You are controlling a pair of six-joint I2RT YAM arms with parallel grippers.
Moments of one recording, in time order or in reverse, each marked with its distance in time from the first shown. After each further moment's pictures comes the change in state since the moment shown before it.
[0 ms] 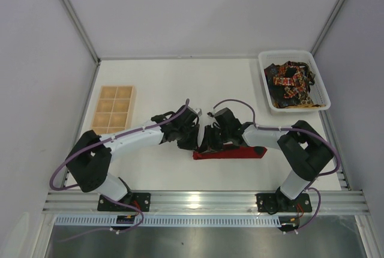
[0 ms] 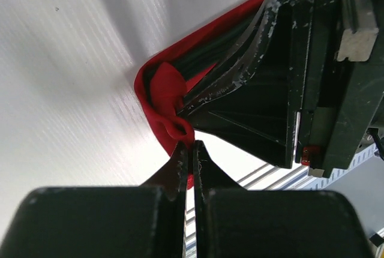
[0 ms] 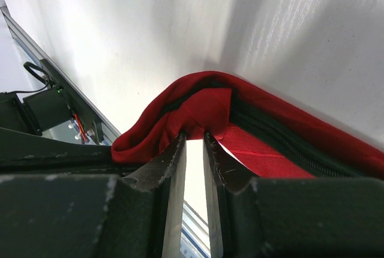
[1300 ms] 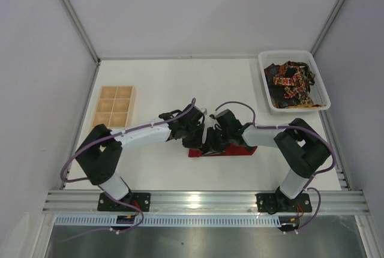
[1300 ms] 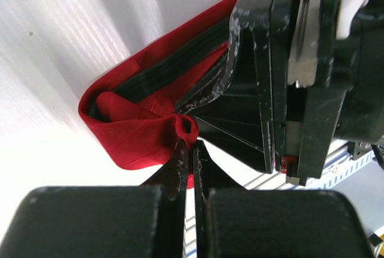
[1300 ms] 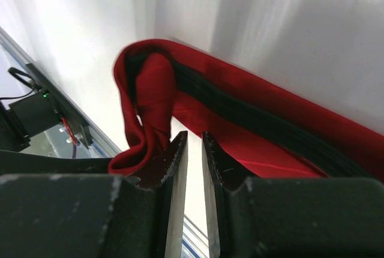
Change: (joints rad) left arm -0.014 0.093 0.058 0.015 0.011 -0.001; right arm -0.023 0.034 -0.020 0.018 -0.003 -0.004
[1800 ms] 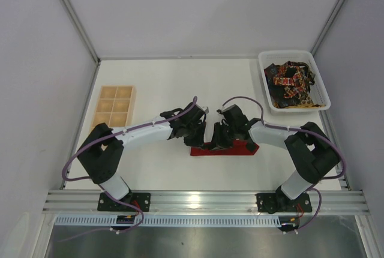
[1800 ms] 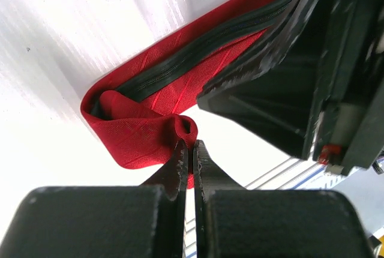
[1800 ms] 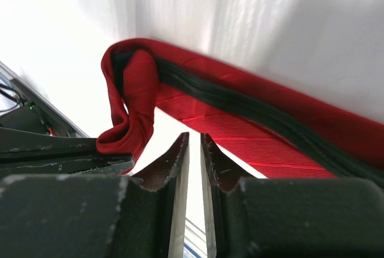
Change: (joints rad) left arm 0.000 0.026 0.035 -0.001 0.000 0.003; right arm -0.061 -0.083 0.018 -0.165 0.061 -0.070
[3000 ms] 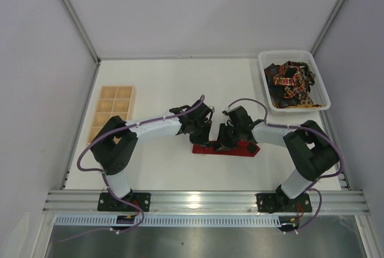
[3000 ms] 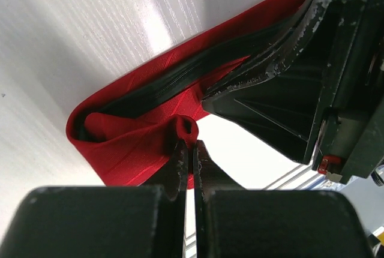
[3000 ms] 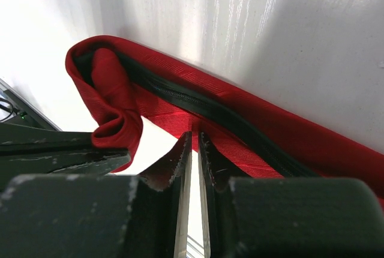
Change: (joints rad) left arm 0.001 0.132 0.101 -0.002 0.027 0.024; right arm -0.077 0.016 -0.047 0.029 -0.016 -0.025
